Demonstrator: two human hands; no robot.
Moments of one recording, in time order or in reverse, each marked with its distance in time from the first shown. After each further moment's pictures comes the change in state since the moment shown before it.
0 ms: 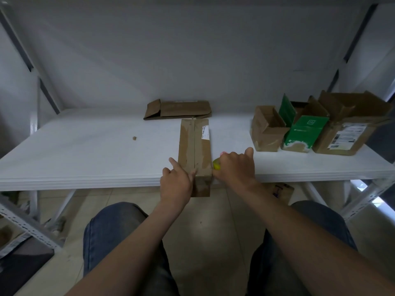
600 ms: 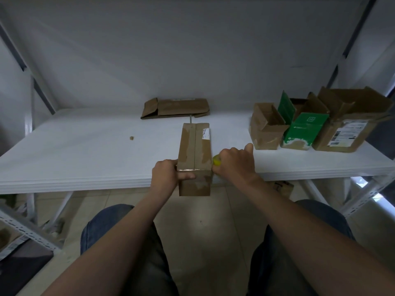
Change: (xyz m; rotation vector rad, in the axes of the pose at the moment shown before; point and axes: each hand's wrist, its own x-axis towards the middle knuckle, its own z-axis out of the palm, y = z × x) left_hand 0.044 -0.024 -0.009 -0.250 -0.156 0.052; right_hand 0.015 0.008 0.003 0.011 0.011 0.014
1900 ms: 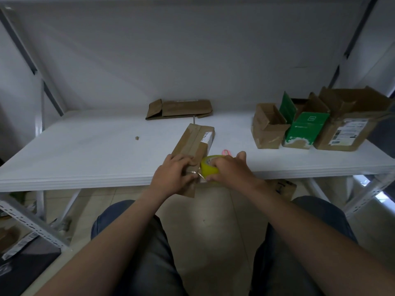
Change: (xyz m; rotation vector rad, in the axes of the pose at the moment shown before) left_hand -0.019 -0.002 -0.015 0.146 -0.035 0.336; right_hand -0.028 -0.017 -0.024 0.167 -0.260 -0.173
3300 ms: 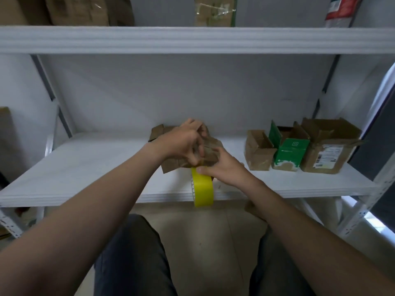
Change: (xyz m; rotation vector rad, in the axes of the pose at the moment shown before) left_hand 0.065 0.088 -0.142 0.172 -0.069 0.516; right_hand -0.005 -0.010 -0.061 0.674 0.097 0.130
